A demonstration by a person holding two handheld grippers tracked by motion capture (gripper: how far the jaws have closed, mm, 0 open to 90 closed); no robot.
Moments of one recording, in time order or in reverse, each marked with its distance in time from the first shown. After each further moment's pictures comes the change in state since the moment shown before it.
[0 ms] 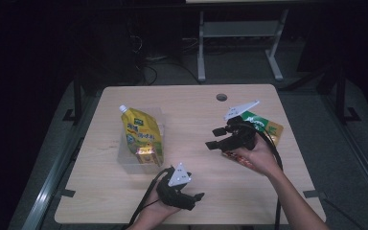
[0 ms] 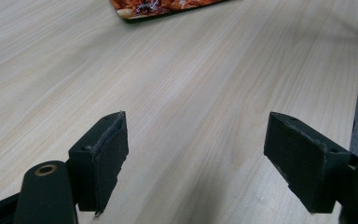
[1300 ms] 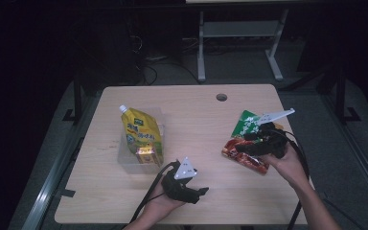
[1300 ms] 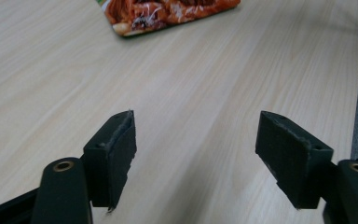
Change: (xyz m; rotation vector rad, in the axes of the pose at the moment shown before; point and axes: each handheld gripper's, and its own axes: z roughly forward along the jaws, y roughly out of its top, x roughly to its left) left arm 0.005 0.026 0.008 0.015 -0.015 0.024; right arm -0.023 -0.057 -0.053 -0.005 -0.157 0.153
